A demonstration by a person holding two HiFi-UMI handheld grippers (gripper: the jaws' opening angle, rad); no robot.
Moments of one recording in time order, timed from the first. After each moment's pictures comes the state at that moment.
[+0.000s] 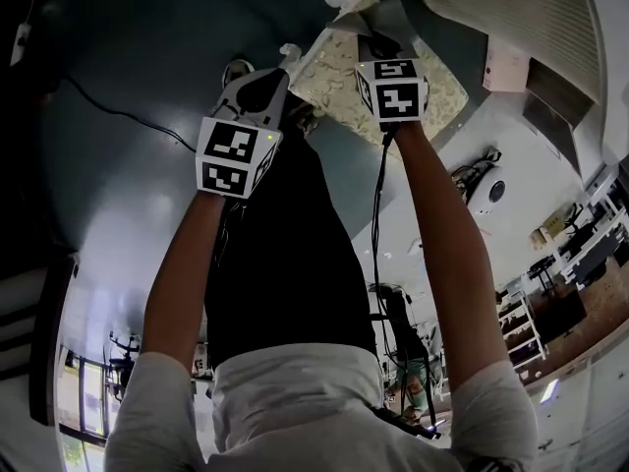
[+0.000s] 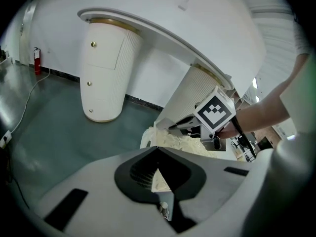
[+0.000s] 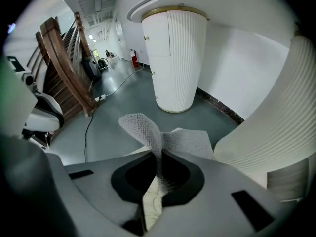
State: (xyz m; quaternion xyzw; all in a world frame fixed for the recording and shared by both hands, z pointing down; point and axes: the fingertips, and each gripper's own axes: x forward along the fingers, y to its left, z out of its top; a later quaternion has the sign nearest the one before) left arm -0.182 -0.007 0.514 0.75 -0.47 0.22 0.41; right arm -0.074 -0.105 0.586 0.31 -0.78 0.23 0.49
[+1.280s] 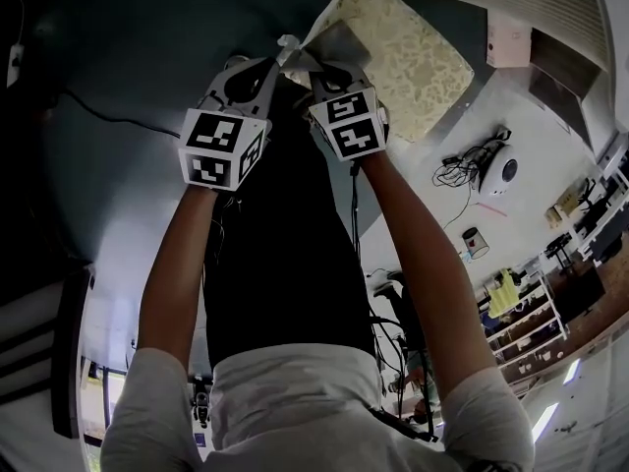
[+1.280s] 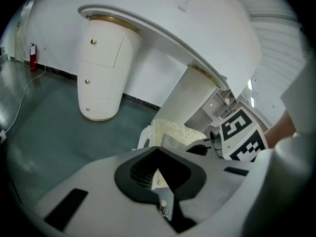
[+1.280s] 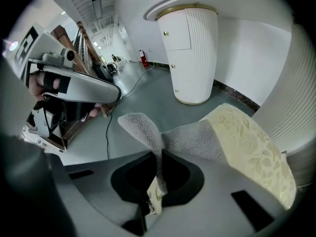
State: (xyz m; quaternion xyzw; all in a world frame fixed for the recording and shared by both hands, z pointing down) left arm -0.187 0.000 0.520 0.77 -0.44 0.21 0.41; right arm -0.117 0.015 0.589 0.25 -0.79 0.28 0.47
